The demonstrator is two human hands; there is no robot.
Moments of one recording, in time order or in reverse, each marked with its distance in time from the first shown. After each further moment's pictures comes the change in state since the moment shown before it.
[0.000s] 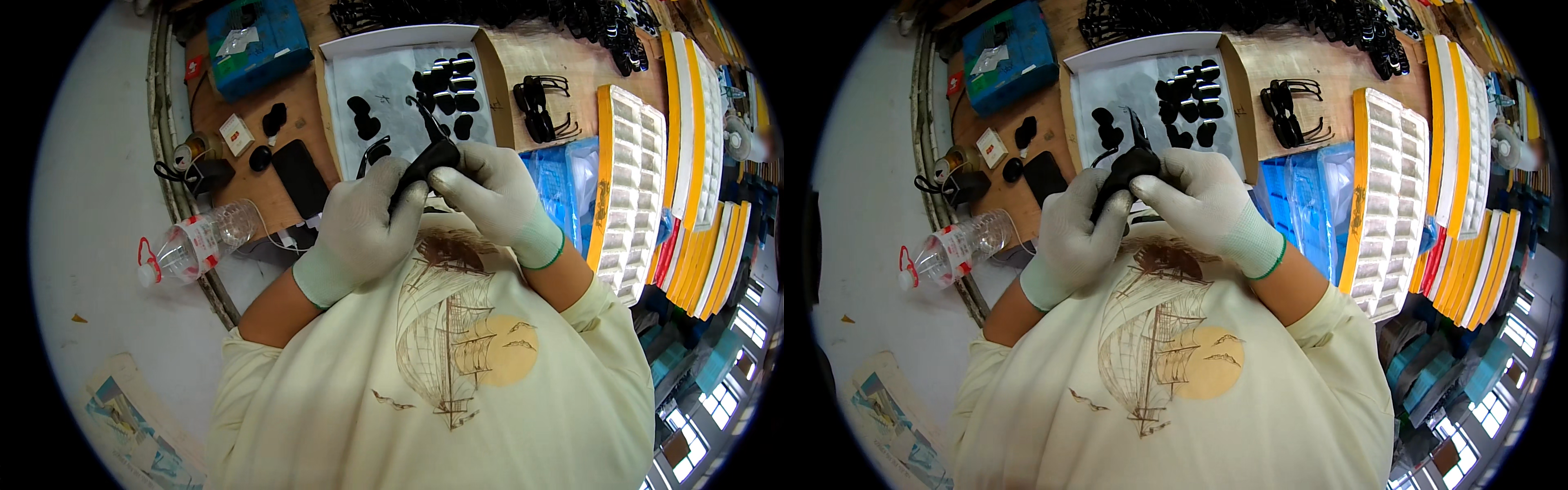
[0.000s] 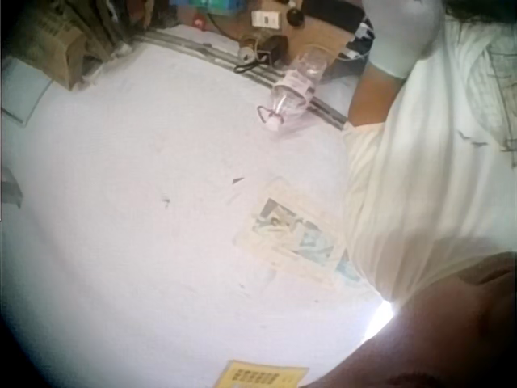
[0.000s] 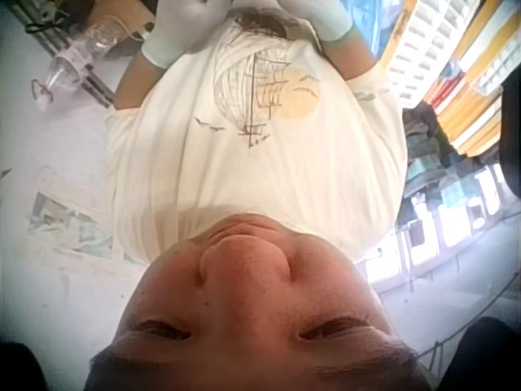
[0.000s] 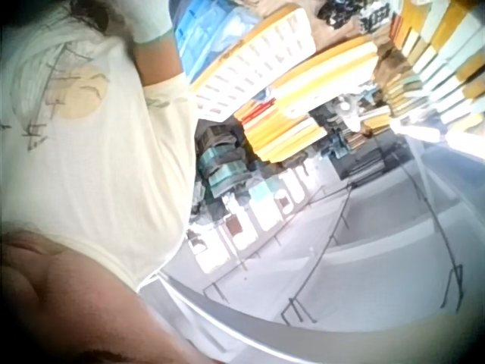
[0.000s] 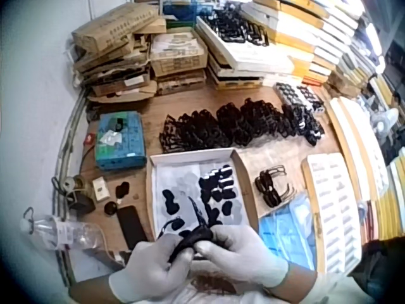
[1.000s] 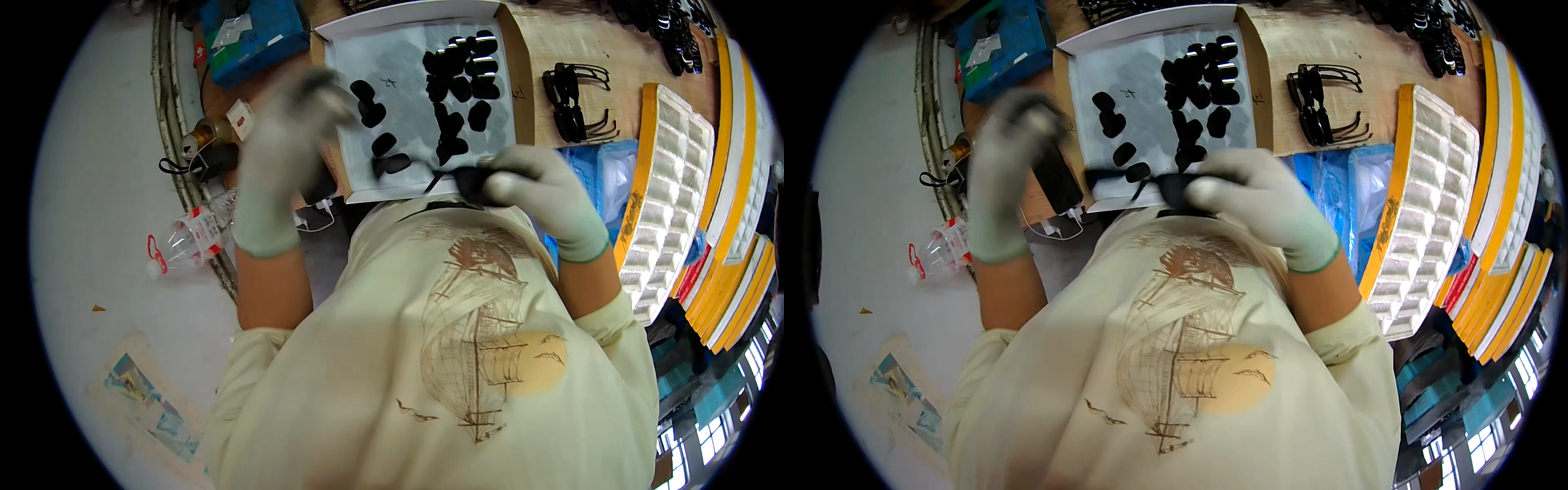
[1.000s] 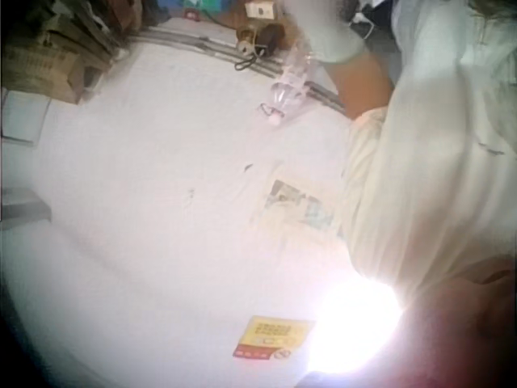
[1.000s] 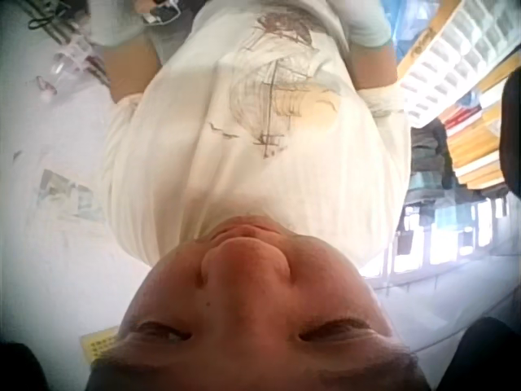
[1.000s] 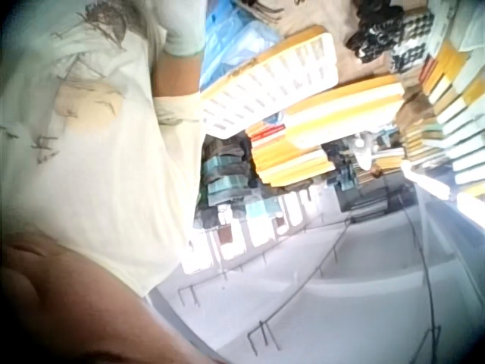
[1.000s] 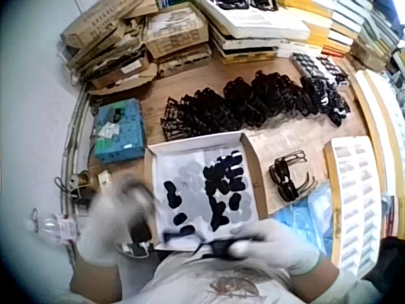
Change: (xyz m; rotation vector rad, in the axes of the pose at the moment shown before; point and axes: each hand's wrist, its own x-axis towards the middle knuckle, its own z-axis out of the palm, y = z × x) left_hand 0.088 -0.038 -0.024 -0.134 0.121 -0.318; right_hand 0.017 0.052 -0.093 0.029 -0.131 0.056
